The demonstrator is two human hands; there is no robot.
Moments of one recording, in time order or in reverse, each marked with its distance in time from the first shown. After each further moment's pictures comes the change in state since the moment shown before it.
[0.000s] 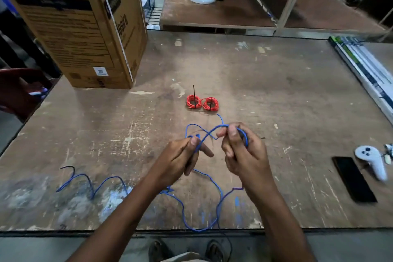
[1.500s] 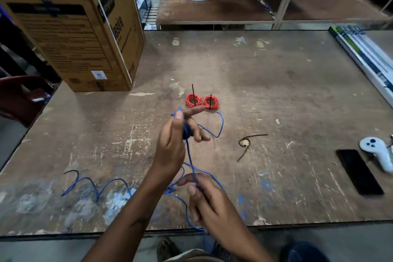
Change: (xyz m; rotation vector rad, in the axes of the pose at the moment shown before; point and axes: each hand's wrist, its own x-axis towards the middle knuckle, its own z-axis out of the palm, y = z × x) left_hand 0.027 0.029 0.009 -0.374 0.321 0.059; right_hand -0.076 0.061 0.022 -0.332 -0.313 0.072
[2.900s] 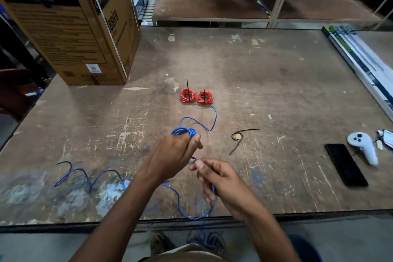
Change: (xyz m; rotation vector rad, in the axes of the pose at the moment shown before) left_hand -0.024 -0.040 -0.019 1.059 -0.222 0.371; right_hand 0.012 0.006 -0.039 0.371 0.026 0.287
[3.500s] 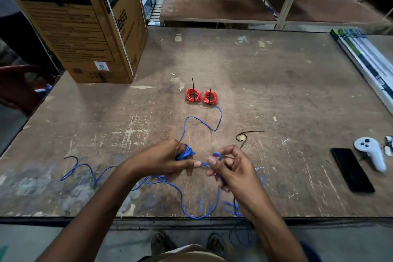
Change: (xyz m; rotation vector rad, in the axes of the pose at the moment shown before) left_hand -0.004 -0.010 -0.049 -0.492 -0.739 -0.228; right_hand -0.003 -0.008 -0.009 0.044 0.215 -0.106
